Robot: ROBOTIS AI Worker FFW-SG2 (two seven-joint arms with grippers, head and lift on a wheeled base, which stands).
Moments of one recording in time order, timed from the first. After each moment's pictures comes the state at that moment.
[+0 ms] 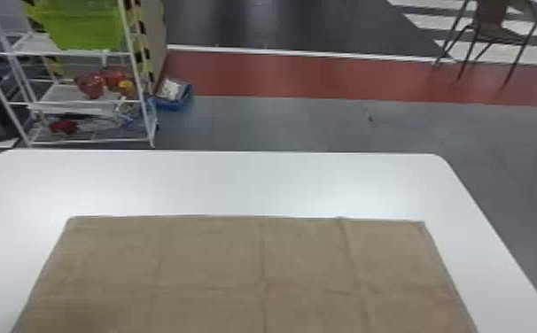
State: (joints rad) left arm 0.63 0.00 0.78 -2.41 0.50 1.00 -0.57; right arm 0.68 -0.18 -0.88 -1.79 -0.29 0.29 1.36
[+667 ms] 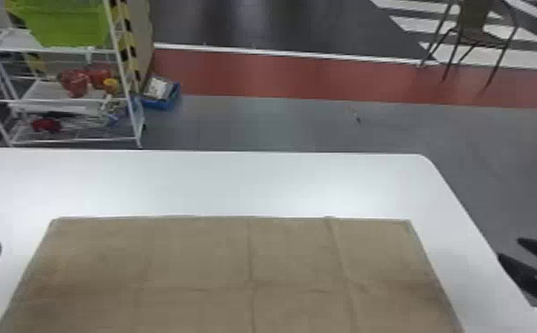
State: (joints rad) left arm 0.40 0.00 0.66 -2.35 0.35 0.94 -0.56; right arm 0.25 -0.15 -0.91 -1.88 -0.15 0.52 1.35
